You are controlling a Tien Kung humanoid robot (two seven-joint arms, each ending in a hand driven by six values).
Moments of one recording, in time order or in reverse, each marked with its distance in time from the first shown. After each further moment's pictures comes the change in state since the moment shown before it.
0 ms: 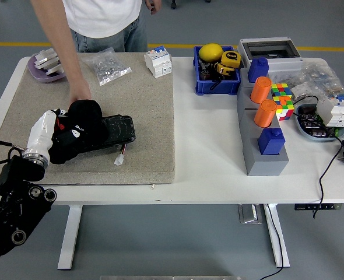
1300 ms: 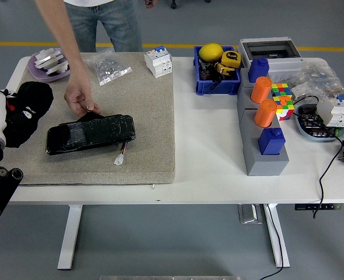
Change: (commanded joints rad) left arm -0.140 0.100 -0.073 0.252 0.080 0.085 -0.094; right arm 0.008 0.000 -0.005 0.001 0.003 -0.005 -0.004
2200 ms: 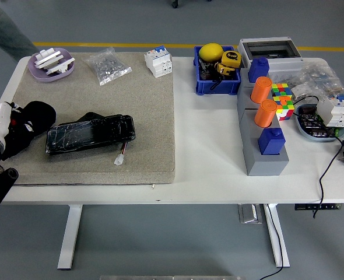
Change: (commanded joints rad) left arm -0.076 0.040 0.130 0.143 -0.057 -0.113 0.004; right arm 0.007 -0.003 -0.006 -0.003 0.000 -0.004 -0.001
